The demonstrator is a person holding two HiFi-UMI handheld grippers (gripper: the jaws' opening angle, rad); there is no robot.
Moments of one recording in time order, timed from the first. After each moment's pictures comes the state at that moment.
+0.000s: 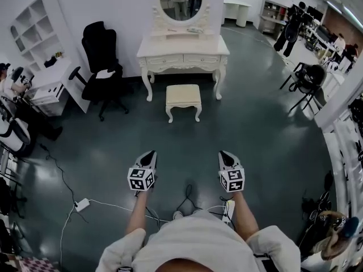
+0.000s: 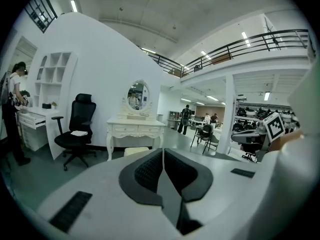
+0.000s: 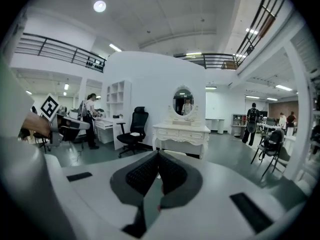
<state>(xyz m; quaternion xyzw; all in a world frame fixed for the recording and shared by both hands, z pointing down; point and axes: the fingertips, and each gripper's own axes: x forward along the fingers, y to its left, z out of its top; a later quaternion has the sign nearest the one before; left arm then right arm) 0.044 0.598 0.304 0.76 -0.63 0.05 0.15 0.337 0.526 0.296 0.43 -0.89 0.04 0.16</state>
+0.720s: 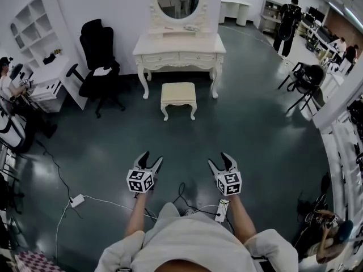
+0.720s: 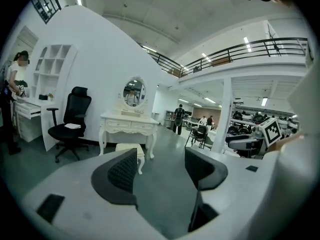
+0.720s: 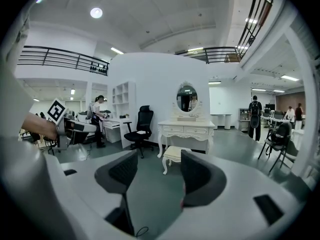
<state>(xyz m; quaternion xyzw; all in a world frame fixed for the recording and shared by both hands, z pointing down) 0.108 0.600 0.321 0.77 -0.61 0.04 0.17 0.375 0.536 0.316 0.39 -0.91 0.06 0.15</state>
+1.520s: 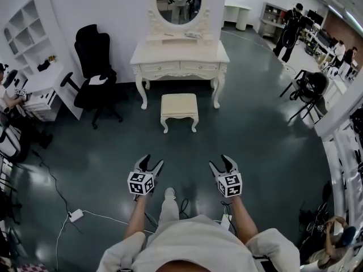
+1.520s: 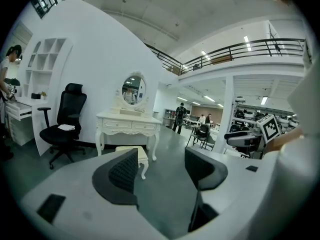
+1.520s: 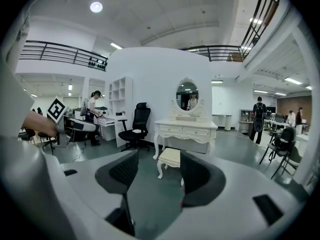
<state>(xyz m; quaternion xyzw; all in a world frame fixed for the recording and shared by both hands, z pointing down) 0.050 0.480 0.346 0.78 -0.60 0.04 0.17 0.318 0.417 0.335 0.39 -0.90 0.05 0.17</state>
